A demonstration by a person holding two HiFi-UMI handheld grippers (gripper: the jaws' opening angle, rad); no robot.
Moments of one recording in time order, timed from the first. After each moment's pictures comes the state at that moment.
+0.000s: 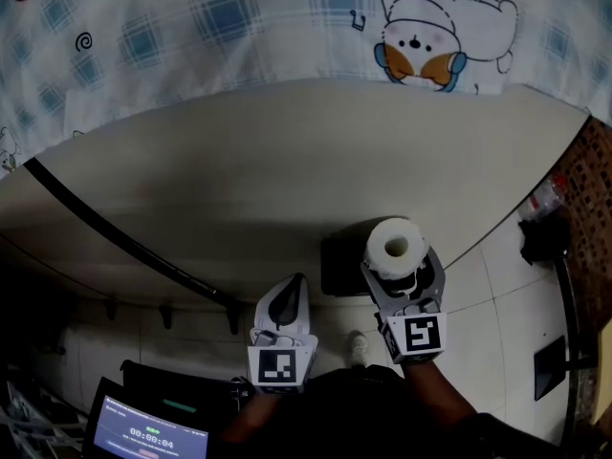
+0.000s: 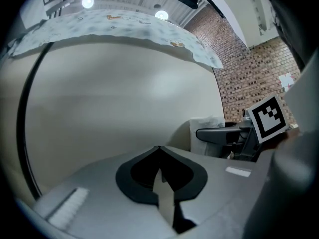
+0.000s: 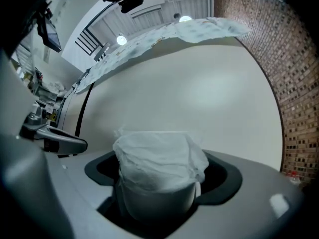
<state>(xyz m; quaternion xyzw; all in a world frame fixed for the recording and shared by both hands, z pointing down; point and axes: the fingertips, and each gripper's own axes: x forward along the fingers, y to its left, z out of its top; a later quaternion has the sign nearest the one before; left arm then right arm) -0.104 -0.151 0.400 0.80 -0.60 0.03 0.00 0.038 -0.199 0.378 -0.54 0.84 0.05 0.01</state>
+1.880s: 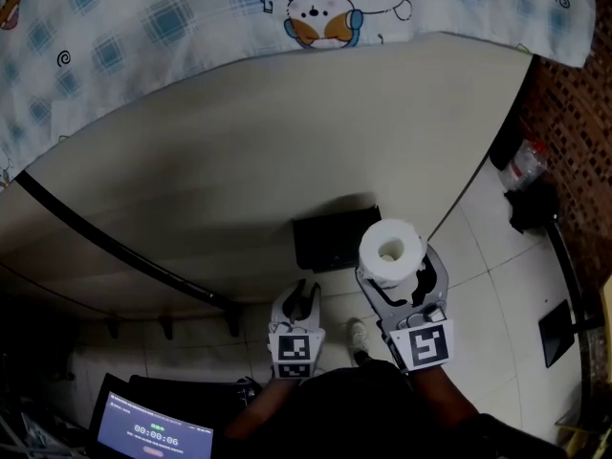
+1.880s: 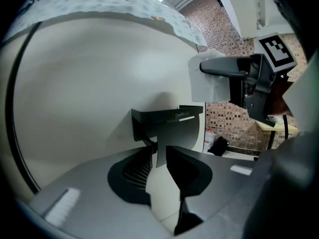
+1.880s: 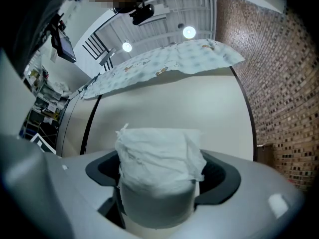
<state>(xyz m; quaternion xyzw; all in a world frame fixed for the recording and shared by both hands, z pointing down) -0.053 -0.115 0.519 0.83 -0.54 0.12 0.07 0.072 -0.115 0.349 -0.54 0.84 0.09 0.04</state>
